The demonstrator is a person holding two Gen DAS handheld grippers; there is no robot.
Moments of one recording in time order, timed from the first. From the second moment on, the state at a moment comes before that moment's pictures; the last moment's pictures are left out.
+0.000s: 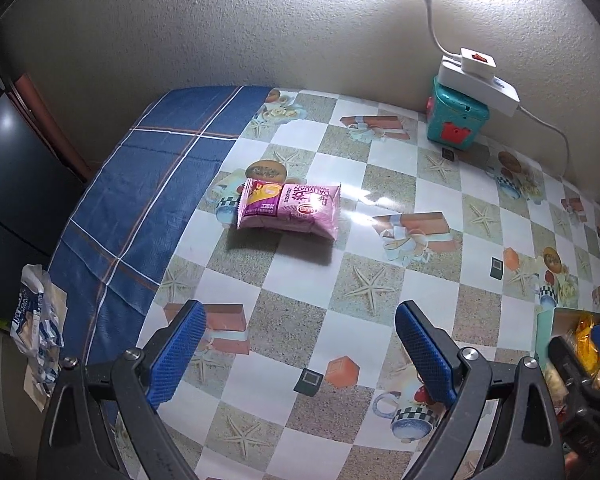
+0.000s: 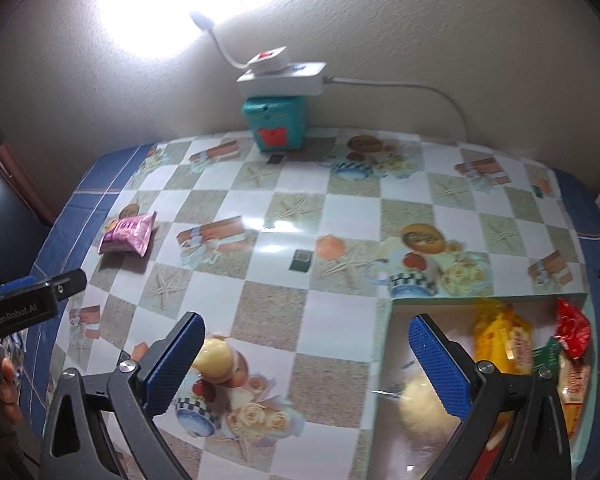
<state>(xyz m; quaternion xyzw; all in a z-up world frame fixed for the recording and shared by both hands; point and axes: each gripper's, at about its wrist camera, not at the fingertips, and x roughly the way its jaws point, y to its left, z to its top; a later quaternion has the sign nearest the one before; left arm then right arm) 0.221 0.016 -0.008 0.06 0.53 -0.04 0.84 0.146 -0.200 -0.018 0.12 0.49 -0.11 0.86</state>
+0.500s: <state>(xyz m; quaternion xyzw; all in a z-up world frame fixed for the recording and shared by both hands) 0.235 0.038 -0.048 0.05 0.57 -0.03 0.82 0.164 -0.165 -0.060 0.09 0.53 -0.08 0.84</state>
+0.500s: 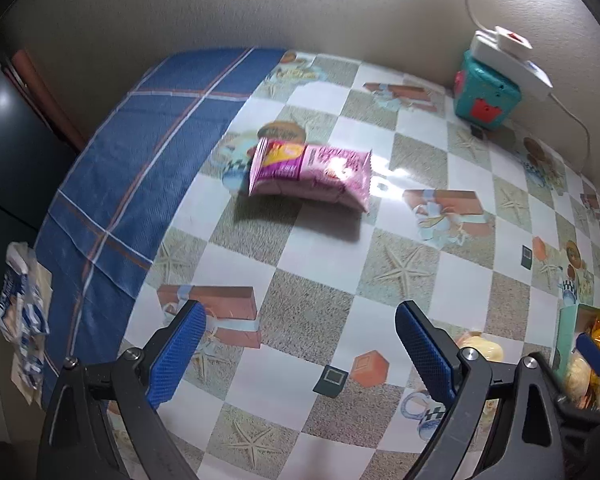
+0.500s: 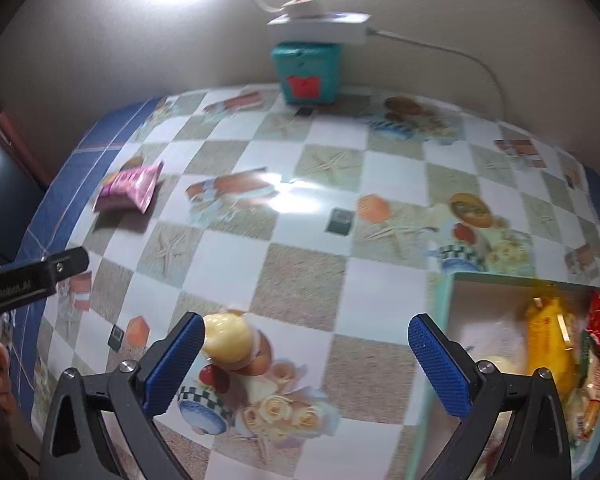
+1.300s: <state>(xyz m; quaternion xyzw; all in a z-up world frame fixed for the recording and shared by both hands) 0.245 0.067 -0.080 -0.02 0.59 -0.05 0.81 0.172 -0.124 -0.103 0.05 0.55 0.00 0.84</state>
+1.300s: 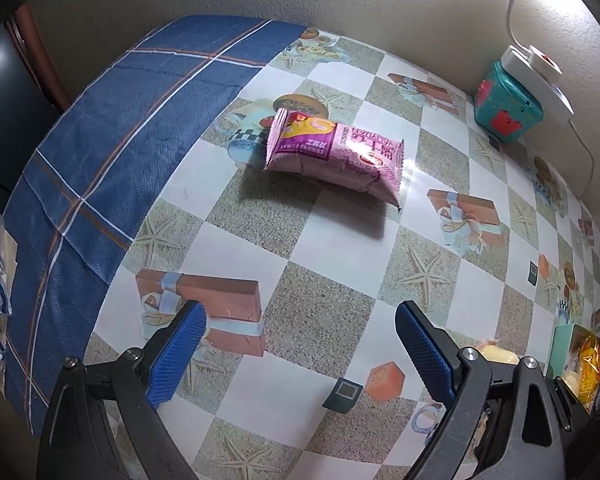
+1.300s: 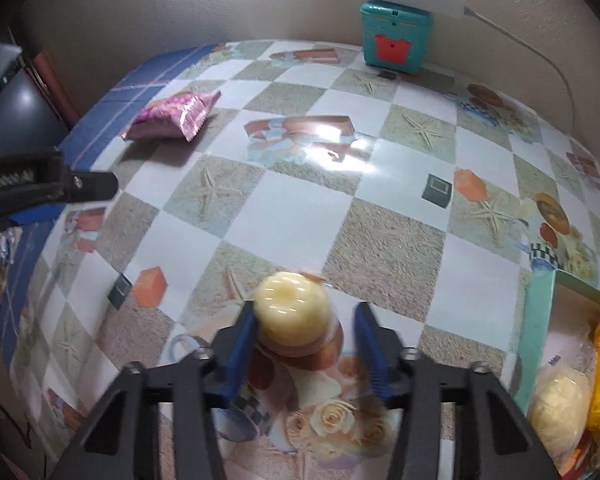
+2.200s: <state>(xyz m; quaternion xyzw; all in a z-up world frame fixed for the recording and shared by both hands) 0.335 0.024 -0.070 0.11 0.53 -0.12 0.84 0.192 -0.143 -0.113 0.07 0.52 -0.02 0.85</state>
